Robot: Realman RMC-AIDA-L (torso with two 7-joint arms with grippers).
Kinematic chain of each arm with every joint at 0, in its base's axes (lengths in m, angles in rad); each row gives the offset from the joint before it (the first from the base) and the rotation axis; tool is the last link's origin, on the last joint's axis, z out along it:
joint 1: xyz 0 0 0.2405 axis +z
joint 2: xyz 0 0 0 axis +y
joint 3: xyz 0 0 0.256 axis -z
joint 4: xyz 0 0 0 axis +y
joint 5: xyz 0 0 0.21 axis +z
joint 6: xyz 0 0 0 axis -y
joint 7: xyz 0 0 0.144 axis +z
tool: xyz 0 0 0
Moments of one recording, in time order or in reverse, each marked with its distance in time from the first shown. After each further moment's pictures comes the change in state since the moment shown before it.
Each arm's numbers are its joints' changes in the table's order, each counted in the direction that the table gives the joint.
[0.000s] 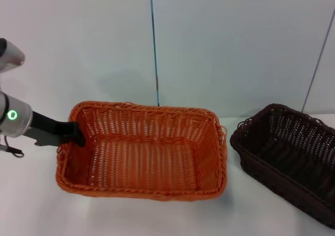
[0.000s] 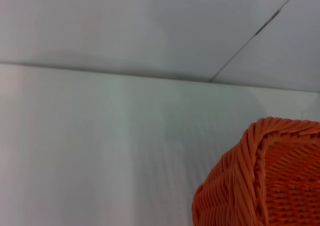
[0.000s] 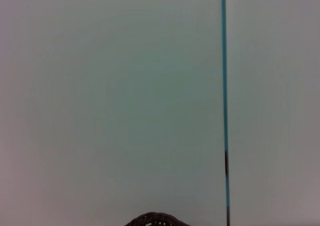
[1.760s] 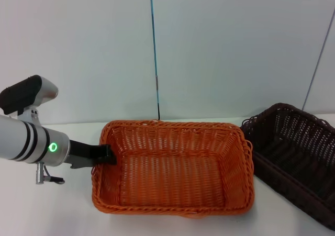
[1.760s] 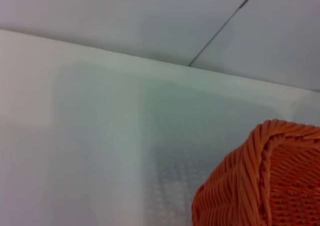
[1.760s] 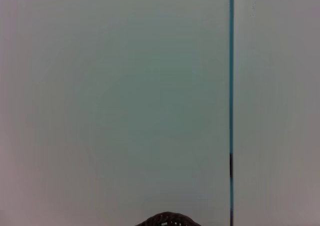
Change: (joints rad) left arm 0.012 -0.115 0.000 0.154 -0.098 -0.250 0.090; right arm -0.010 -0.002 -0.006 0.034 -0.006 -0.033 -0.007
